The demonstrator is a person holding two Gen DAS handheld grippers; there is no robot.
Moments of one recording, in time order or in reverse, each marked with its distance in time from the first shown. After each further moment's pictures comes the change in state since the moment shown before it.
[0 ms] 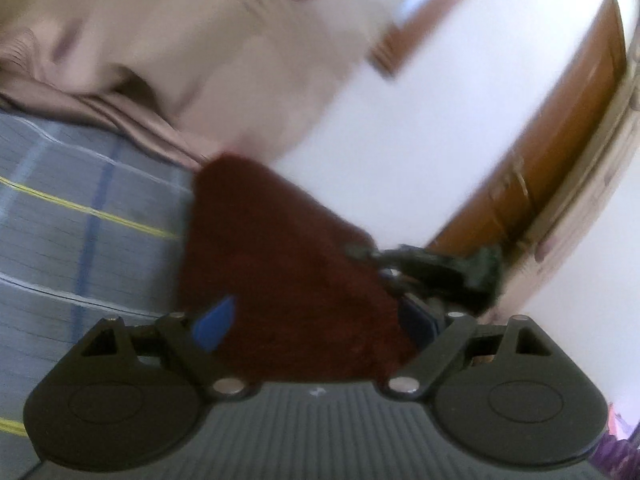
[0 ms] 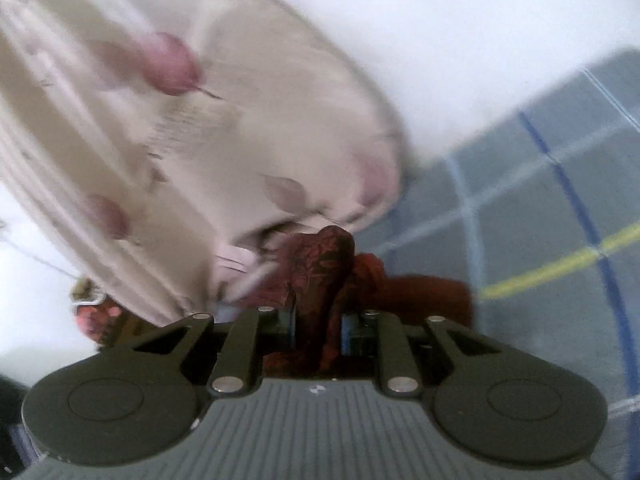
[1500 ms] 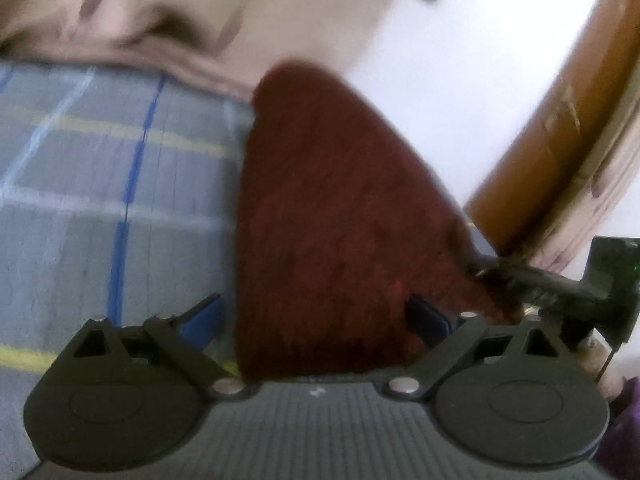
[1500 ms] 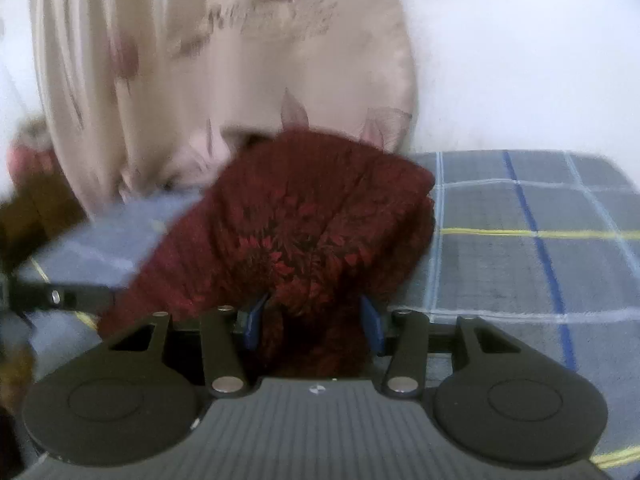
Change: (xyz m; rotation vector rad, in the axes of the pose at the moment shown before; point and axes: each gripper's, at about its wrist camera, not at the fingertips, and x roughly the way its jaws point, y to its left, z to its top) left arm 0.013 0.034 -0.063 0.038 0.129 0.168; right arm -0.035 0.051 -0.136 -0.573 -0.006 -0.279
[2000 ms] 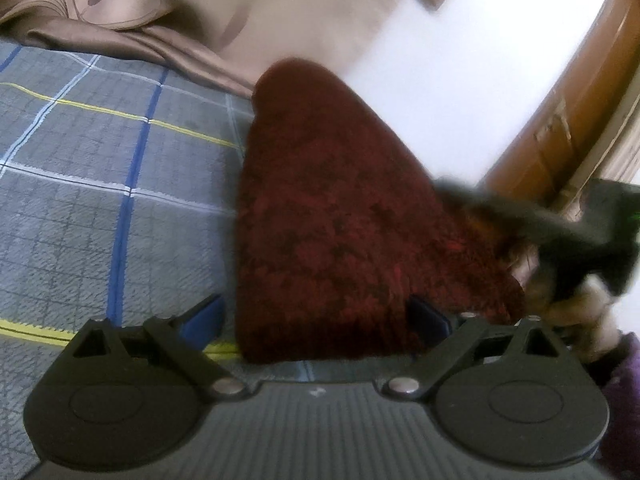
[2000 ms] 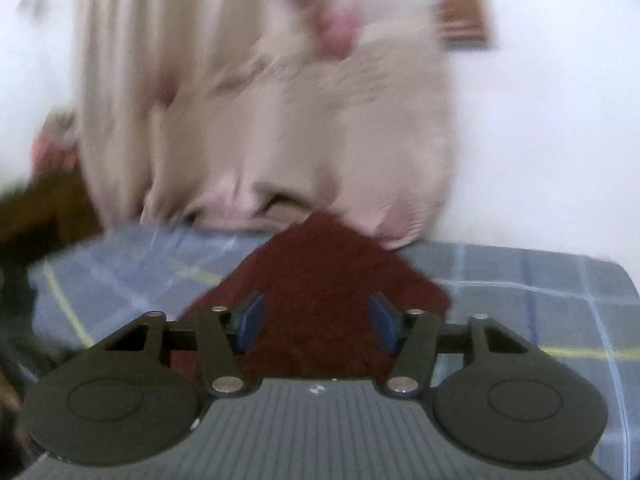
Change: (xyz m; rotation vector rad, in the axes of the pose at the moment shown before) left arm -0.007 0.006 -0.007 -0.010 -0.019 -0.033; right arm -0.003 0.024 0.059 -0.159 -0.088 0.074
